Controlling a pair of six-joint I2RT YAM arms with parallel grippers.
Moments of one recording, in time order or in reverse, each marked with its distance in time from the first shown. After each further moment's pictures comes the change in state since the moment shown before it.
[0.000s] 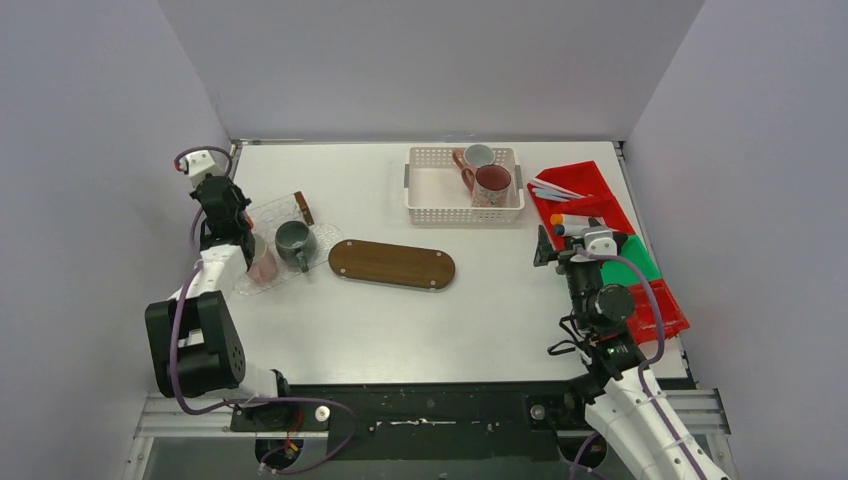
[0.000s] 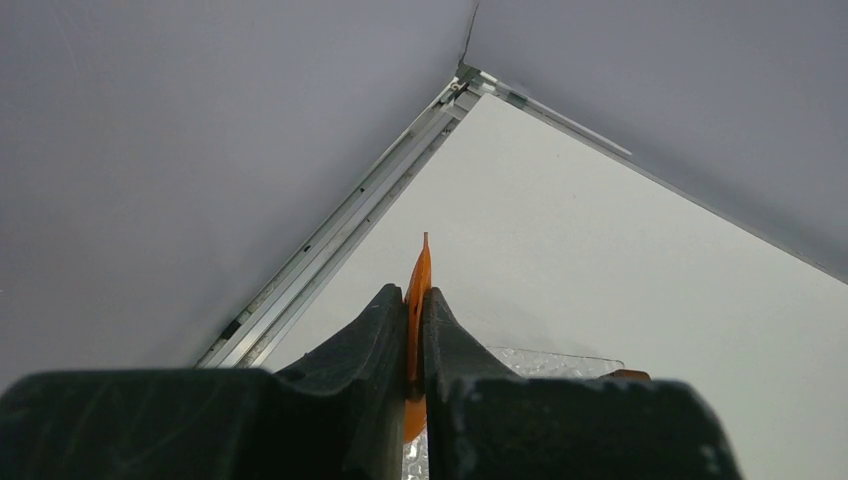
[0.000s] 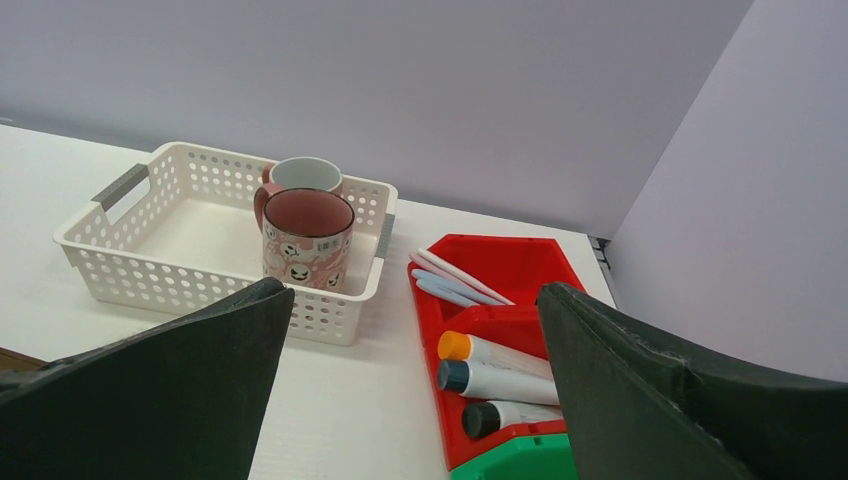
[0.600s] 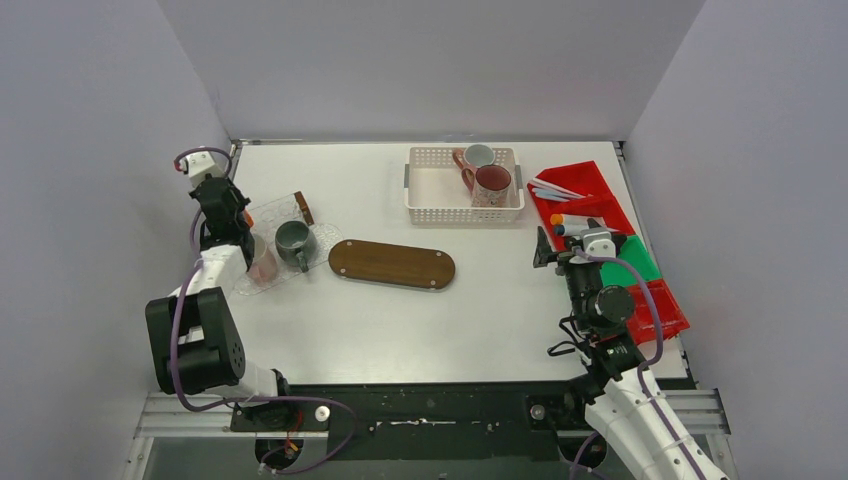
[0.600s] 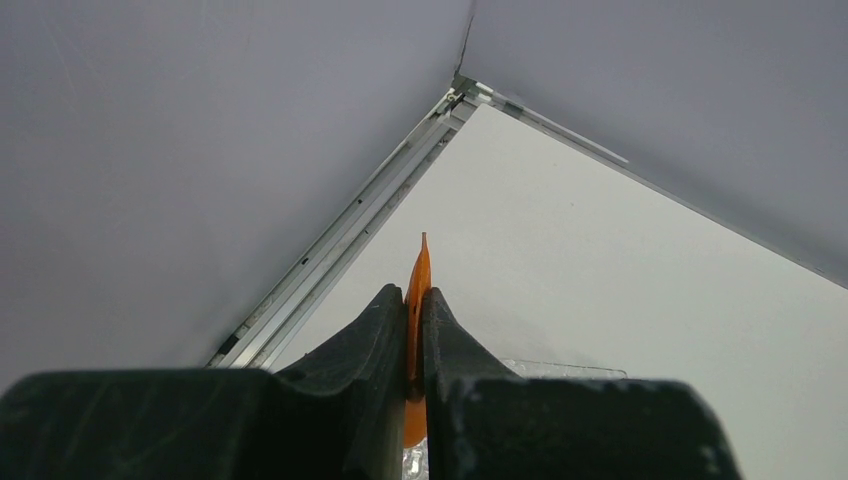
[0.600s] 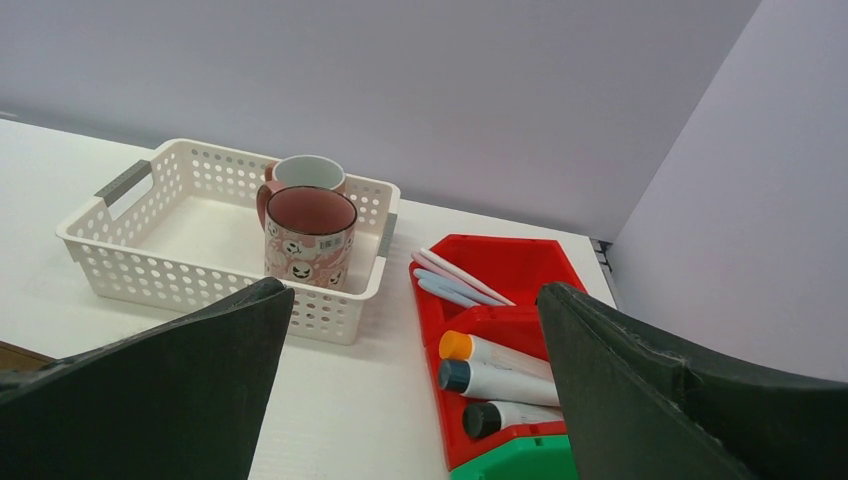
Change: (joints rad) left arm 0.007 0.019 -0.012 0.060 0.018 0.016; right arm 0.000 -0.007 -0.011 0.008 -0.010 -0.008
